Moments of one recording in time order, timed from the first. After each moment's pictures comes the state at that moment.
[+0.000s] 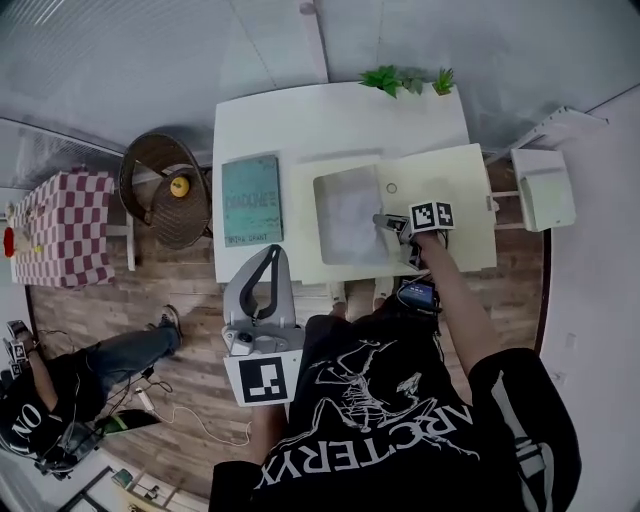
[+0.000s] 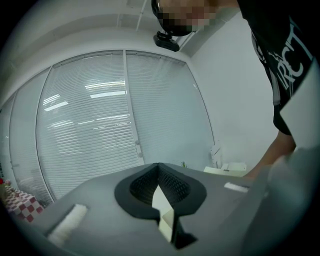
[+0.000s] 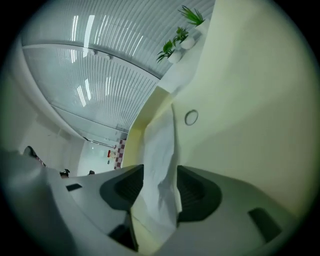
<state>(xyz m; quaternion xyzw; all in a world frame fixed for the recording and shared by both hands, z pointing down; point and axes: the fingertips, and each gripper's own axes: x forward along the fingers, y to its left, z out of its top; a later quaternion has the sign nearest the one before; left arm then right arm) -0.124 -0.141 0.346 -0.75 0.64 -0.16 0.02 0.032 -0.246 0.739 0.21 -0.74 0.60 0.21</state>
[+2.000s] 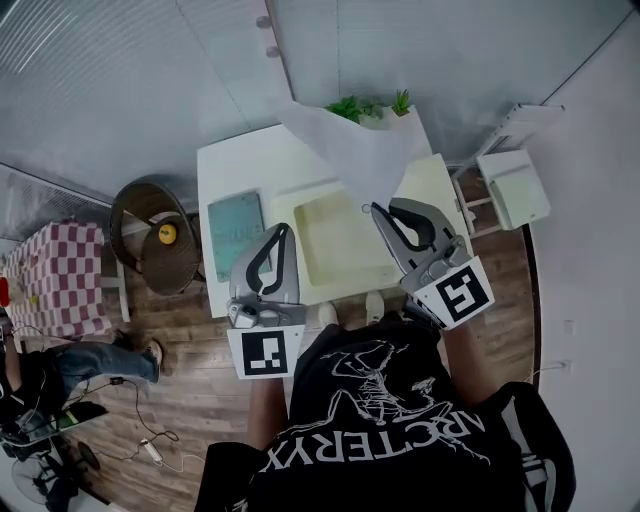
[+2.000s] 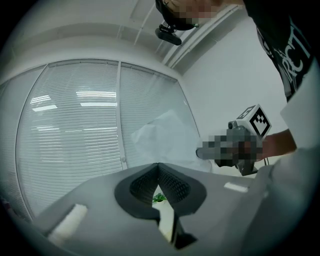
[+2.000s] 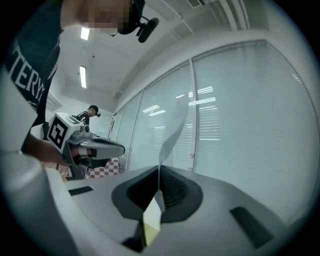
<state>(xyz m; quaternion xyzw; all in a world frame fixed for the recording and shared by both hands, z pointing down) -0.091 -0.180 0.313 -0.81 0.58 -0.08 0.07 0.020 -0.212 0.312 0.31 -0.95 -0.07 0.05</state>
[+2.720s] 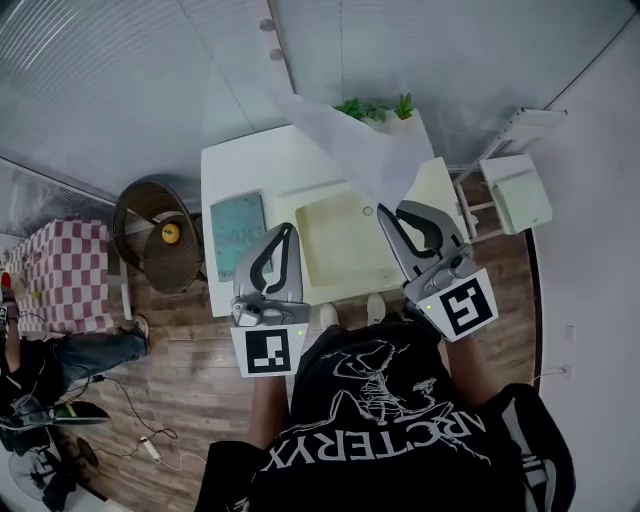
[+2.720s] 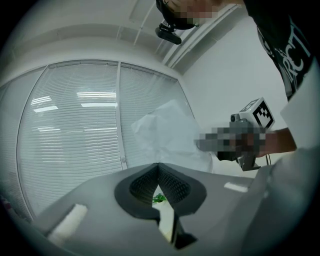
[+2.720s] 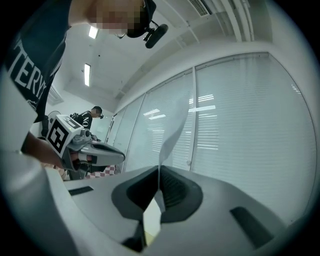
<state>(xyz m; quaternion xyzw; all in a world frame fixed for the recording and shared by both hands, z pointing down) -0.084 -0.180 0.311 -0.80 0.59 -0.08 0.07 0.029 -0.204 0.288 0.32 -0.94 -0.11 0.03</state>
